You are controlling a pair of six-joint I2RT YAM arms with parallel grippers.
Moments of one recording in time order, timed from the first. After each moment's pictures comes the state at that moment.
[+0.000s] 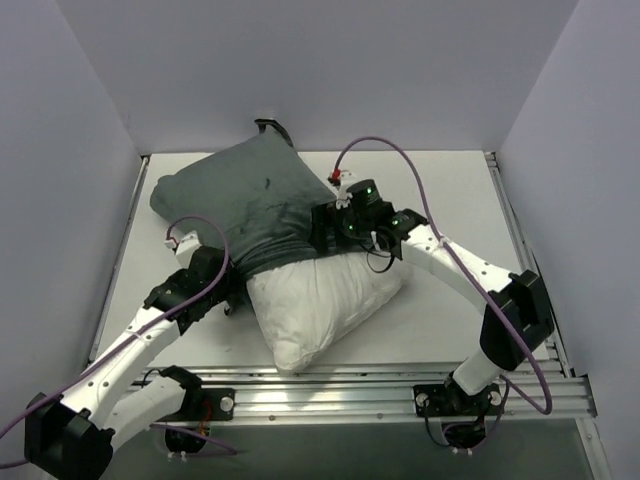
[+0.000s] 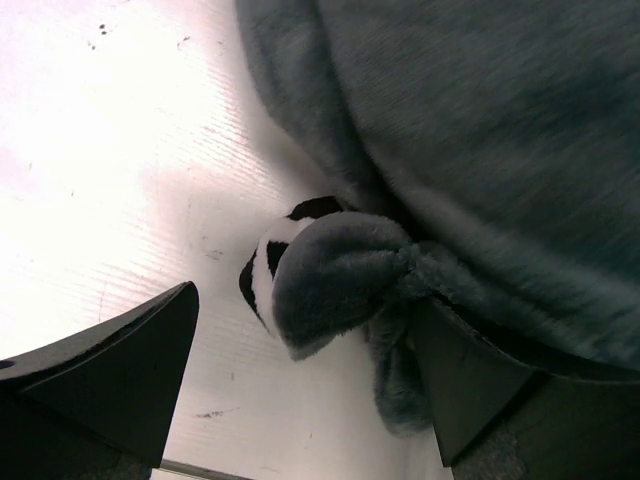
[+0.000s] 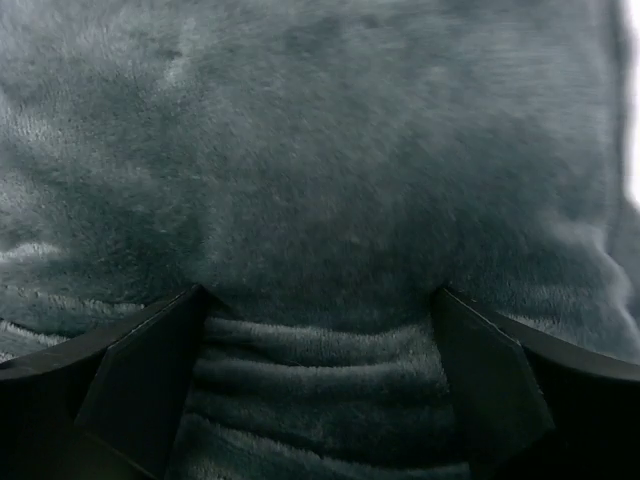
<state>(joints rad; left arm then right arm) -0.47 0.91 0.69 -0.65 -0.44 -0.86 0.63 1.58 1.27 -0.37 -0.15 0.31</state>
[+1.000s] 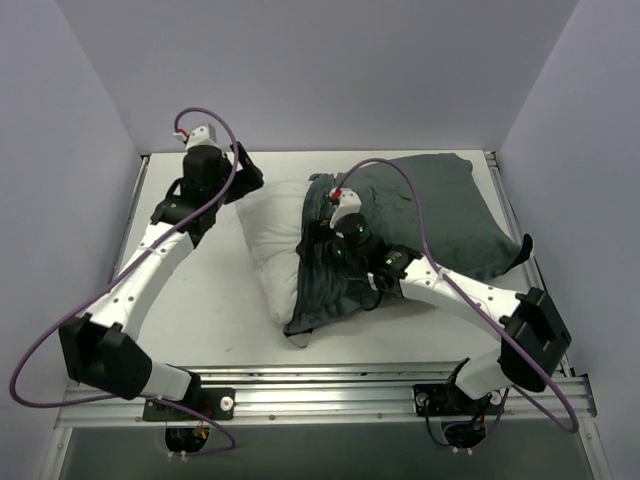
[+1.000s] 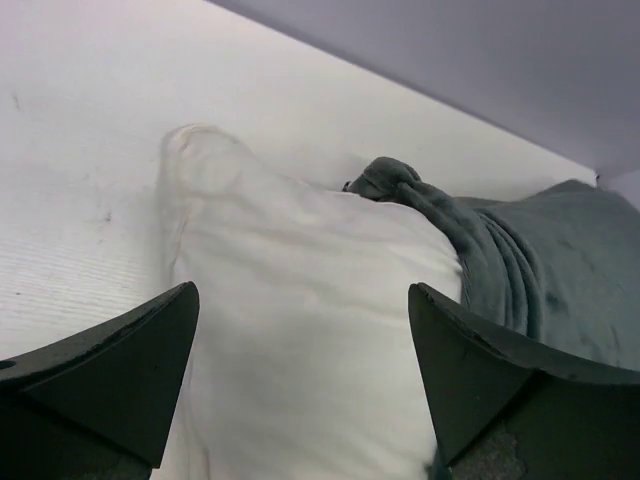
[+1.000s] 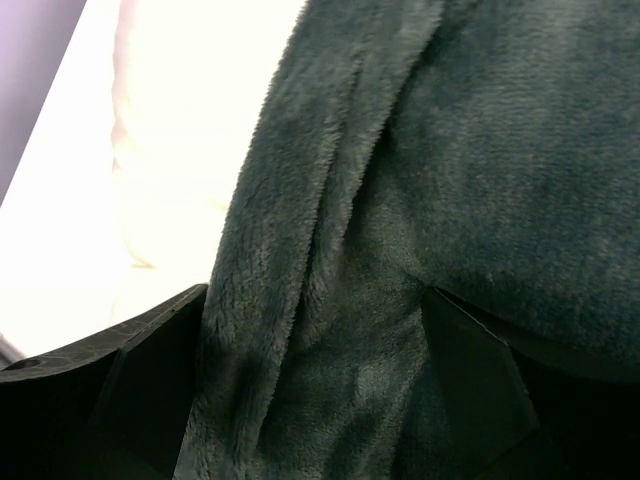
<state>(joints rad) -0.36 1.45 1.37 -0.34 -0.19 -0.62 0.84 1.42 1.00 -0.07 0.17 0.52</state>
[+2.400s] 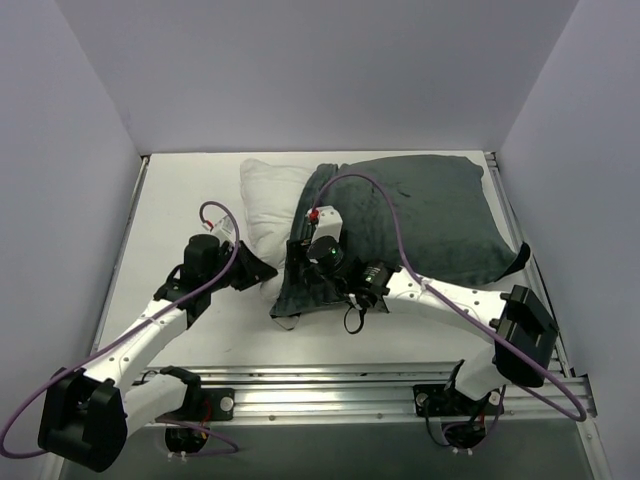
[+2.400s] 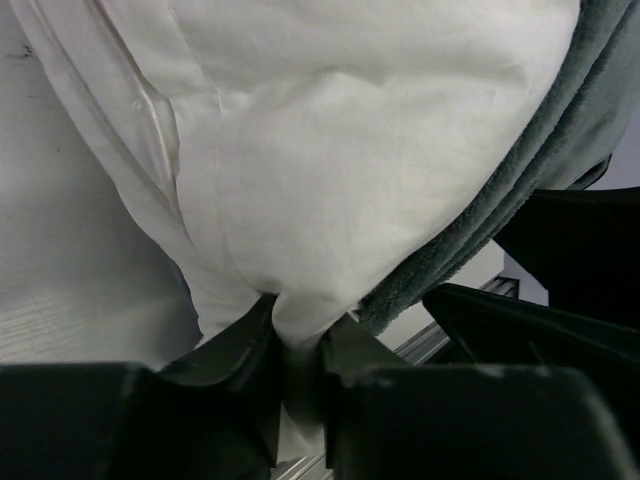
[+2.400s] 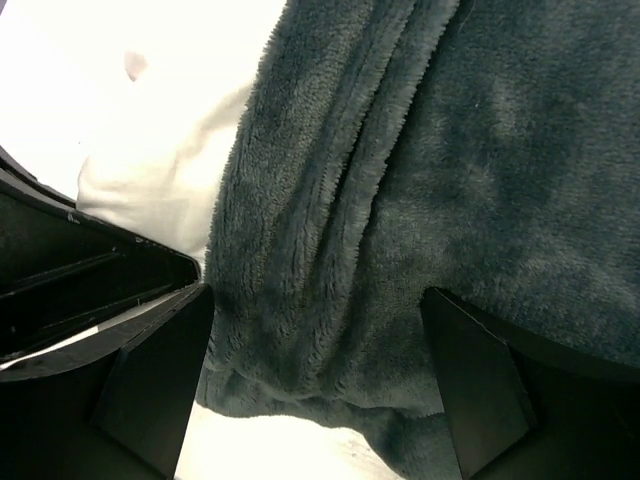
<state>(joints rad) -0.36 1.06 0.60 -0.08 0.36 -0.83 1.00 1.48 1.04 -0.14 0.40 0.54</state>
